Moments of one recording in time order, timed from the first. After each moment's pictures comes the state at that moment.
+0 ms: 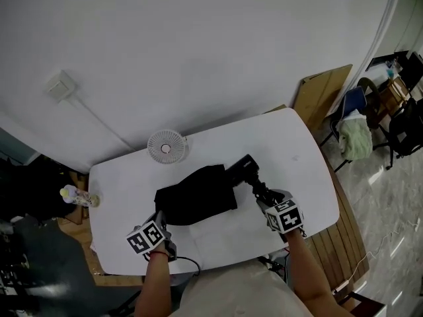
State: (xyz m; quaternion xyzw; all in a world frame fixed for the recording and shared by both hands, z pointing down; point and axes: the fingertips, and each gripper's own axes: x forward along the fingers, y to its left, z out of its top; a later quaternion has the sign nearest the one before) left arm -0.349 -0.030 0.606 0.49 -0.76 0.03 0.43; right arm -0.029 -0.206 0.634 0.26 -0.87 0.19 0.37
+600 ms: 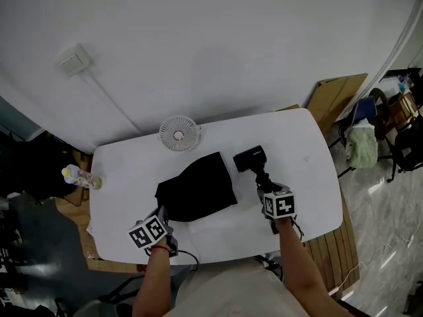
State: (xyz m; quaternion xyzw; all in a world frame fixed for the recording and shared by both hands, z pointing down) left arm -0.362 0.001 0.629 0.46 -0.77 0.01 0.45; right arm -0.062 -0.226 0.677 0.31 -0.83 0.25 0.38
